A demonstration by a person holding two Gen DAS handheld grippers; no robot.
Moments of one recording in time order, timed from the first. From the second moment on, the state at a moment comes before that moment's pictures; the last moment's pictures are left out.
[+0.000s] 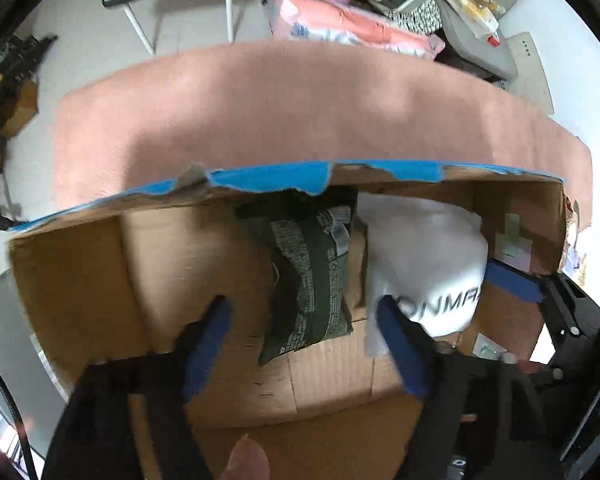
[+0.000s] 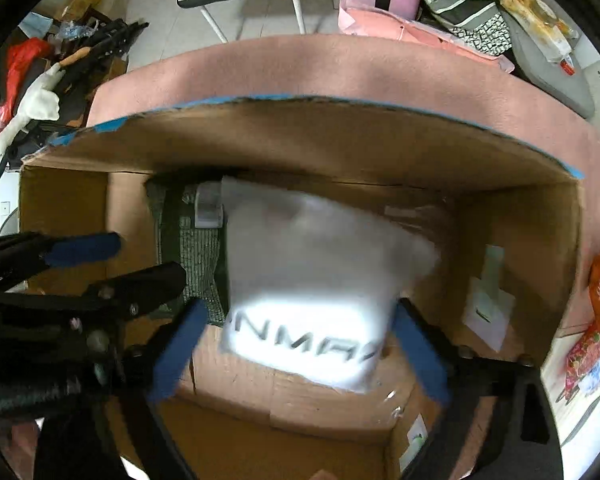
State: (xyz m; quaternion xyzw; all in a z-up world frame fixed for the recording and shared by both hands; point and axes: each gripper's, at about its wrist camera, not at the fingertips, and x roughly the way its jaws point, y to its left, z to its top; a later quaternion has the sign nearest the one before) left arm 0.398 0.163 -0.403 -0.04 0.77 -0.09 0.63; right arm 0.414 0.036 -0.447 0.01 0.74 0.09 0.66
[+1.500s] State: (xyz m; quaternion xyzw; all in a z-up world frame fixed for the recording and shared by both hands) left arm 0.314 -0.114 -0.277 0.07 0.63 -0.12 0.76; right arm 0.244 -0.383 -0.341 0.27 0.63 -0.15 0.72
